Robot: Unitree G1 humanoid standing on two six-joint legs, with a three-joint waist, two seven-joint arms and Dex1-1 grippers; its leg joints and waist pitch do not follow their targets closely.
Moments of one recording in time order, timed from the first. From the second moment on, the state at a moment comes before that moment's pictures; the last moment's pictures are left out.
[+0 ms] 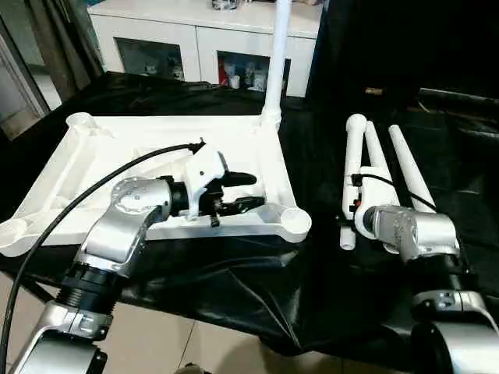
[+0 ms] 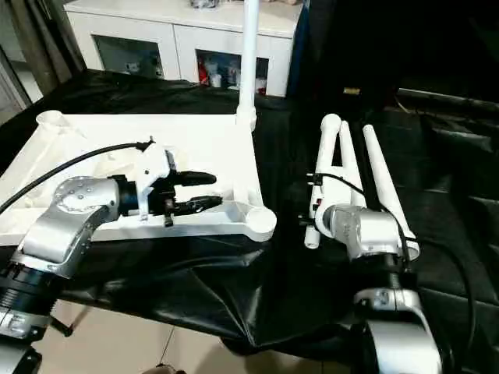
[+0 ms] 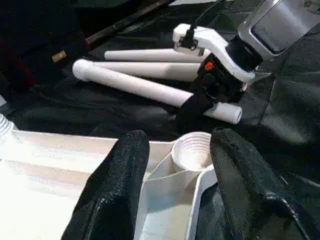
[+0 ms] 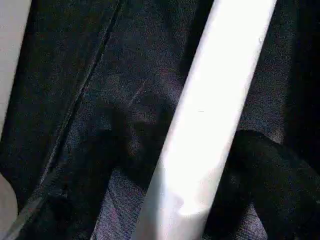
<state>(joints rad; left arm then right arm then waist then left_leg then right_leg) -0.55 0.39 -0.17 0.17 -0.15 0.21 -1.02 -0.66 -0.24 -0.16 0.55 0.15 0.91 0.19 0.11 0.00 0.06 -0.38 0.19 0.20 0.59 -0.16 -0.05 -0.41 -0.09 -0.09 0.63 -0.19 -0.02</state>
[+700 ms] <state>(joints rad) -0.55 0.33 -0.21 0.13 -0.12 0.31 -0.88 -0.67 -0.26 -0.21 0.66 0.17 0.84 0.20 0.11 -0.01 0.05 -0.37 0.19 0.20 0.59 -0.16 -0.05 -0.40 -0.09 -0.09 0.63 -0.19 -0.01</state>
